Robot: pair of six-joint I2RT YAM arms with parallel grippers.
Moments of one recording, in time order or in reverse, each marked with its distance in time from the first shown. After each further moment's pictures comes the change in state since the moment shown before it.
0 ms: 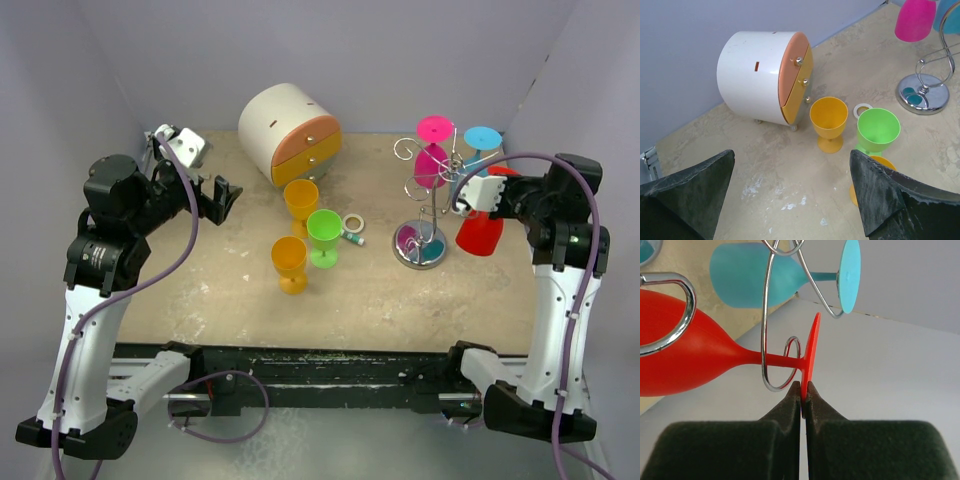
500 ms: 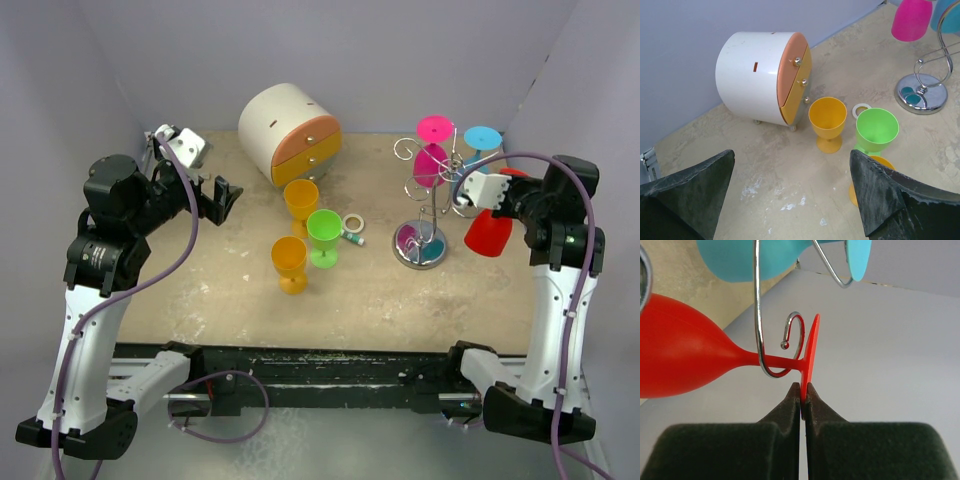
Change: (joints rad) left arm 0.000 -0.001 0.000 0.000 0.007 0.000; right arm 0.000 -0.013 -0.046 0.043 0.130 0.051
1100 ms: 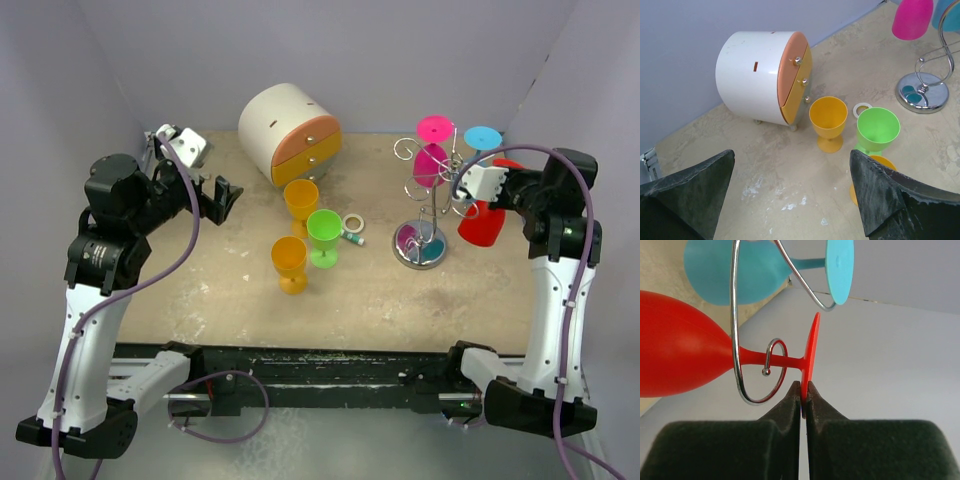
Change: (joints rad) left arm 0.000 0.003 0.000 0.000 0.000 0.007; right arm 0.000 0.035 -0.003 0.078 -0.049 0.009
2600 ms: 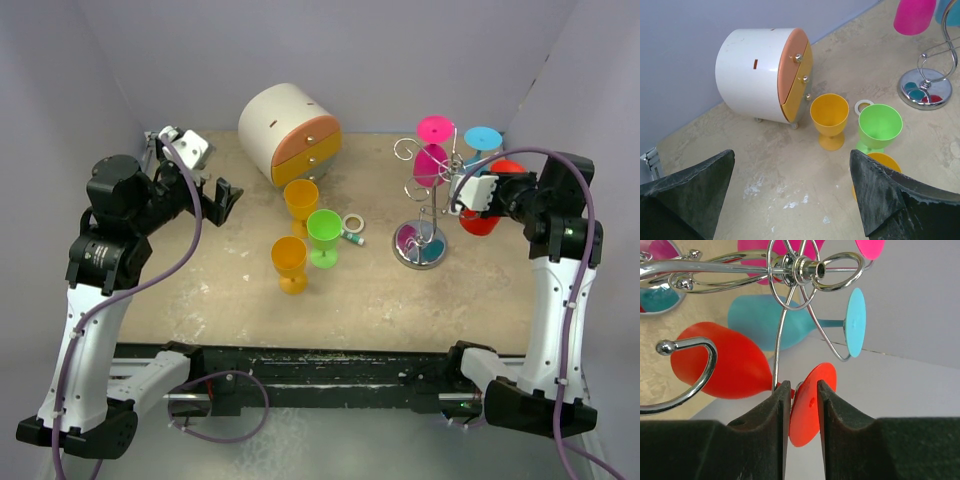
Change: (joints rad) left arm 0.000 -0.001 -0.011 0.000 0.000 0.016; right arm 0.000 0.001 0.006 -0.084 -0.246 -0.037
